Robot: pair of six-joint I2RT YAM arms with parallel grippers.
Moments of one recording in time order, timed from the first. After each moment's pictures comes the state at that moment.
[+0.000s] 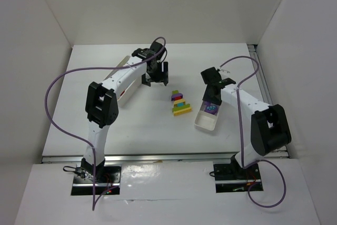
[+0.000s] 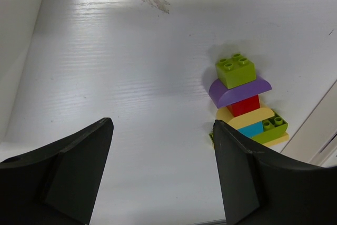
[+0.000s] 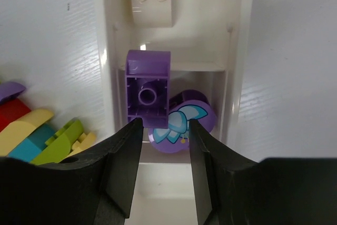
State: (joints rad) left arm -0.50 2.14 2.01 -1.01 -0.07 -0.53; right arm 0.37 1.53 1.06 -0.63 0.39 0.69
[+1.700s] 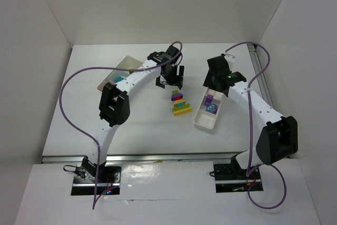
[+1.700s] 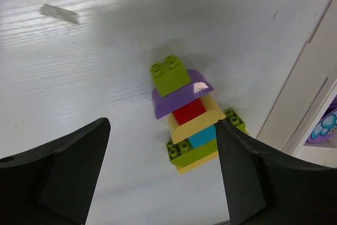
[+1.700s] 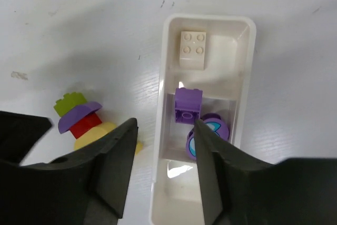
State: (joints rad) left arm -0.60 2.26 2.17 -1.01 -0.03 -0.51; right arm 0.35 1.43 1.18 -0.61 0.38 0.62
